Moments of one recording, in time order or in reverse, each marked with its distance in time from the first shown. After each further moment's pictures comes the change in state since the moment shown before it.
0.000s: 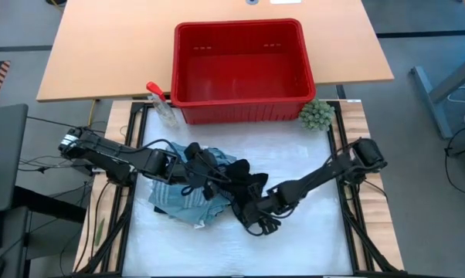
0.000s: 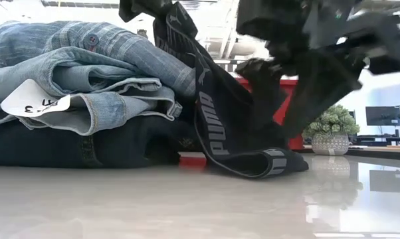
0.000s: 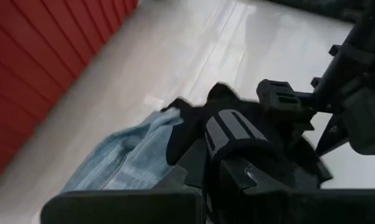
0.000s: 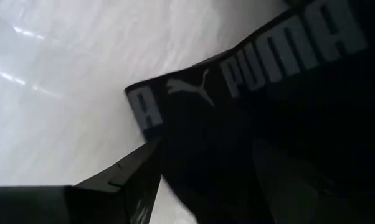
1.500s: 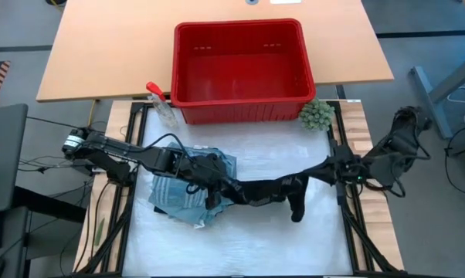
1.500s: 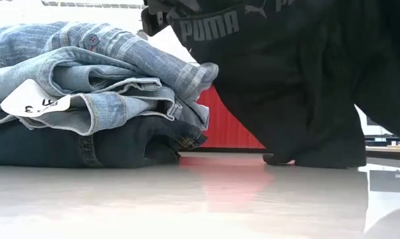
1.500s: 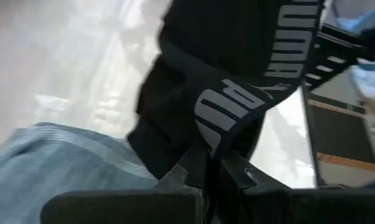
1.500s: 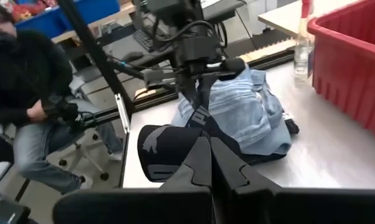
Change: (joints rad) left arm 0.067 0.036 -0.065 0.255 0.444 0.076; right arm 0.364 -0.946 0.000 -0.271 0.637 0.665
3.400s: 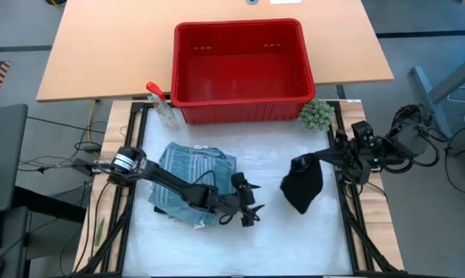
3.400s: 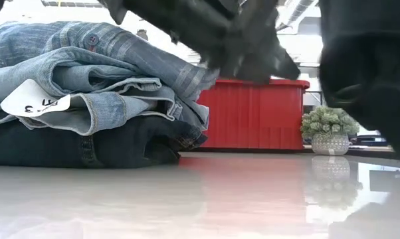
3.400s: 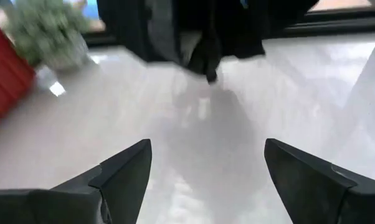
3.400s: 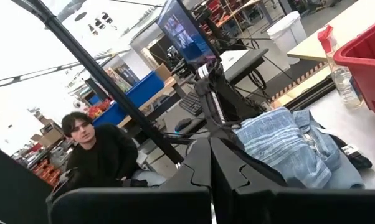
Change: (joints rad) left arm -0.127 0.526 0.009 0.740 -0.488 0.362; right arm -0.013 -0.117 0.000 0.288 0.001 0.053
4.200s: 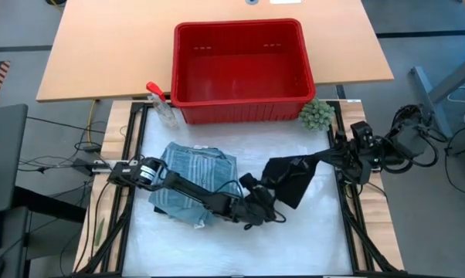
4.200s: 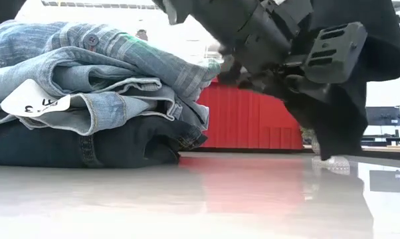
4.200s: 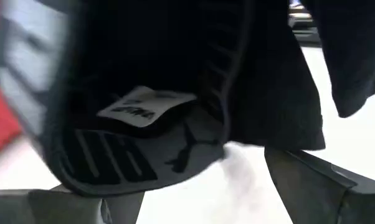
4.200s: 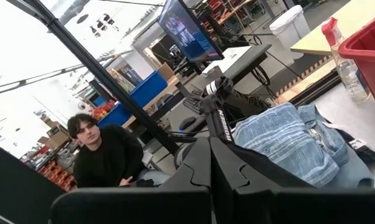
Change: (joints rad) left arm -0.001 0.272 0.419 -0.258 -0.319 -0.156; right arm 0.000 0.003 0.000 0.002 -0.012 0.035
